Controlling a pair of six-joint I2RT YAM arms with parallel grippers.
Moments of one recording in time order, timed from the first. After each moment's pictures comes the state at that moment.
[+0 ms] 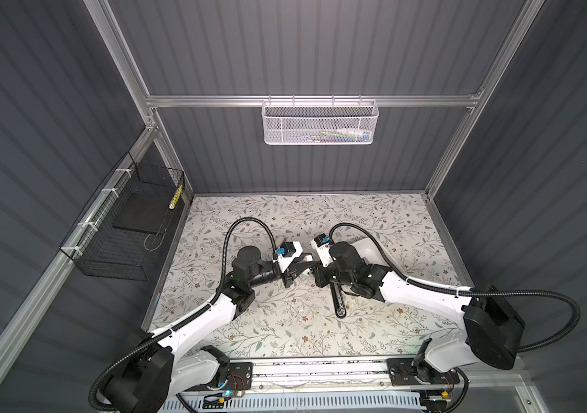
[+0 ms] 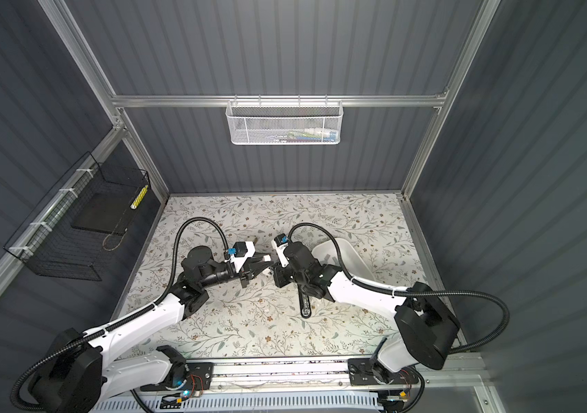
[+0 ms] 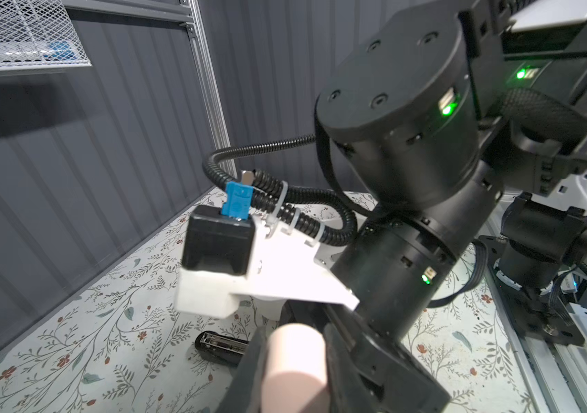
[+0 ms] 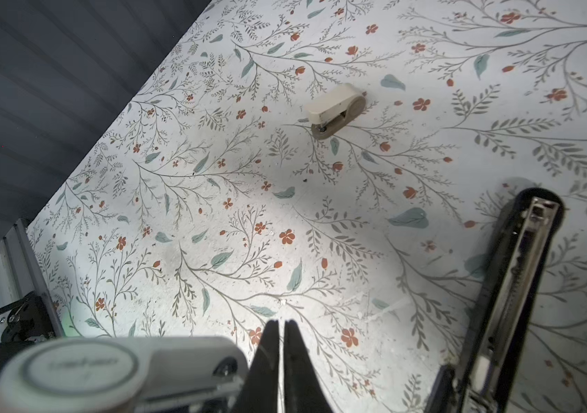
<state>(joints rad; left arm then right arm) -0.59 1.17 0.57 0.51 0.65 0.17 0.85 1.49 0.90 -0.03 -0.08 0.37</state>
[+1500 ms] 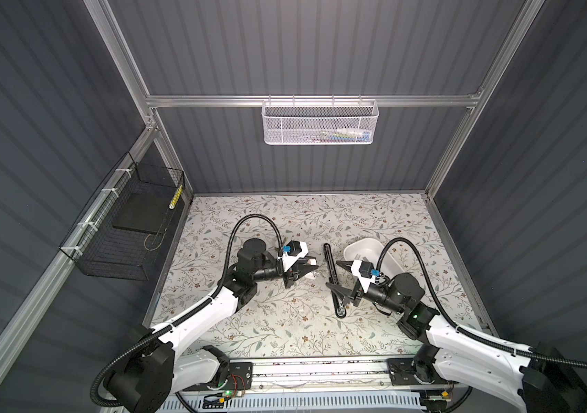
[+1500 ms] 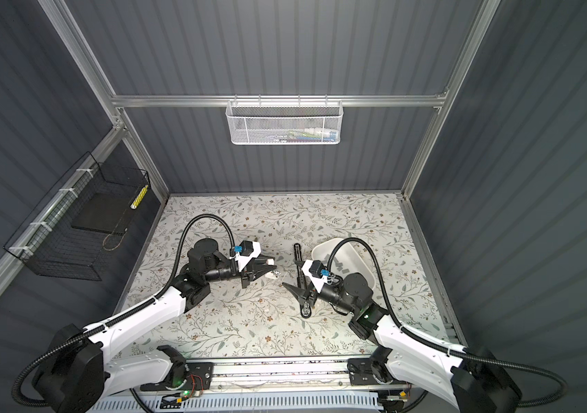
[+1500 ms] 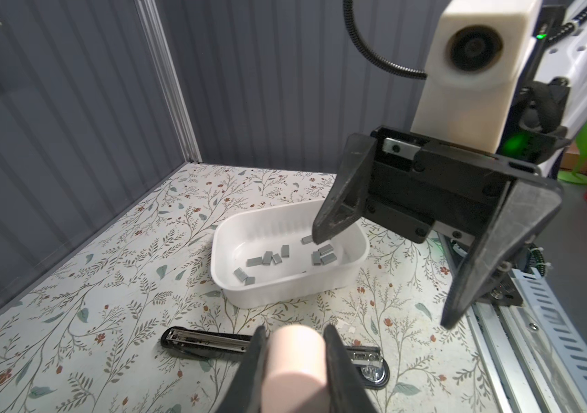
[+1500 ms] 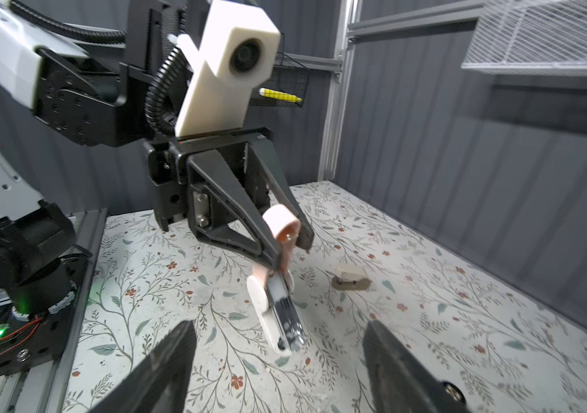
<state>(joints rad) -0.59 1.20 0.67 0.32 0.79 0.24 0.73 0.97 0.34 0.66 -0.41 -0.09</state>
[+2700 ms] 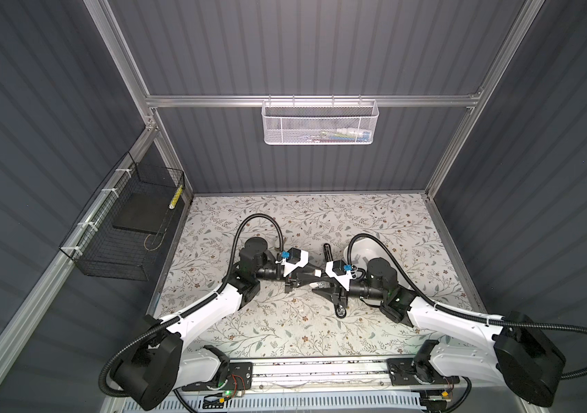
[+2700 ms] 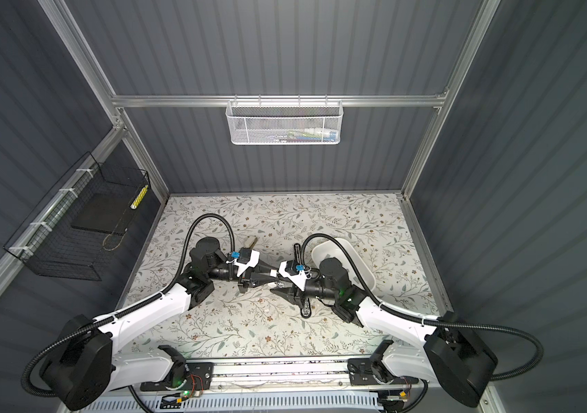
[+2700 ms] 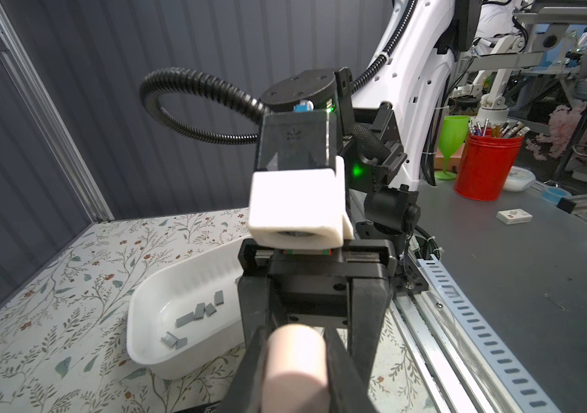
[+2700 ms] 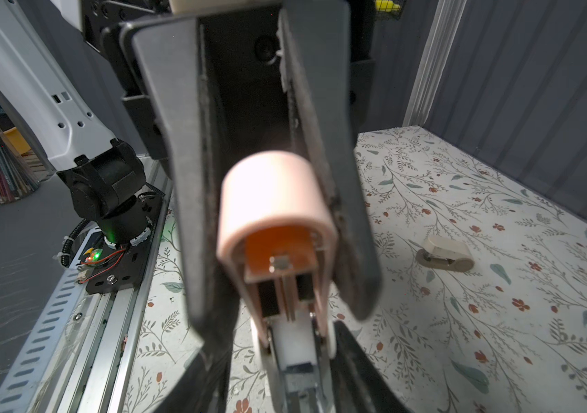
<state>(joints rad) -0.60 1.28 0.68 0.45 1.10 0.23 0.77 1.20 0.49 0.47 -0.59 -0.13</state>
